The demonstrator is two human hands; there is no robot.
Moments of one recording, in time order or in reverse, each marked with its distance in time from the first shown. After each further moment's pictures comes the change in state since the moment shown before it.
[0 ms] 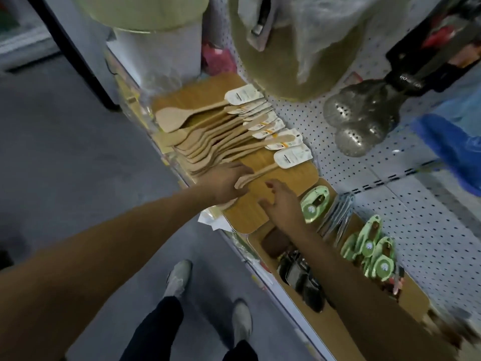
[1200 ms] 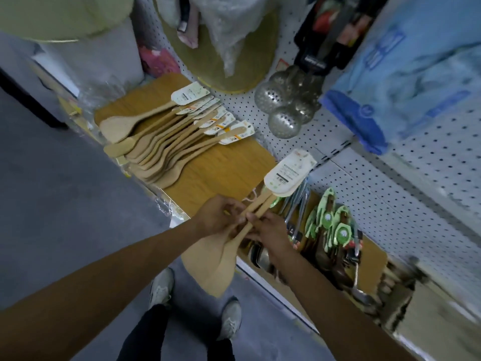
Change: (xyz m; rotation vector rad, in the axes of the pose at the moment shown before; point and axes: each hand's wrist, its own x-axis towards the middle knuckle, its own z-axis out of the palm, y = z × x) left_hand -0.020 0.103 0.060 -0.703 -0.205 -0.176; right_hand -0.094 0.052 -0.014 1.130 0.102 0.519
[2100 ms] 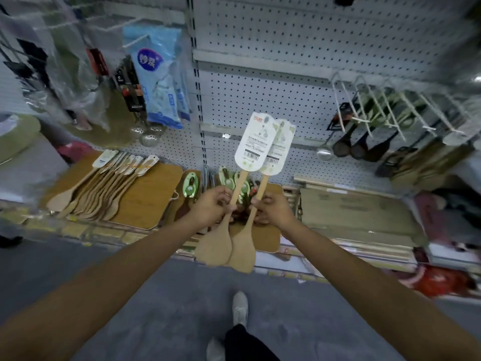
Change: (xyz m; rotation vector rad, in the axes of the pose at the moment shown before) left_hand -0.262 0.220 0.232 0.200 -0.184 0.268; right_hand -0.363 0.034 -0.248 0.019 0.271 -0.319
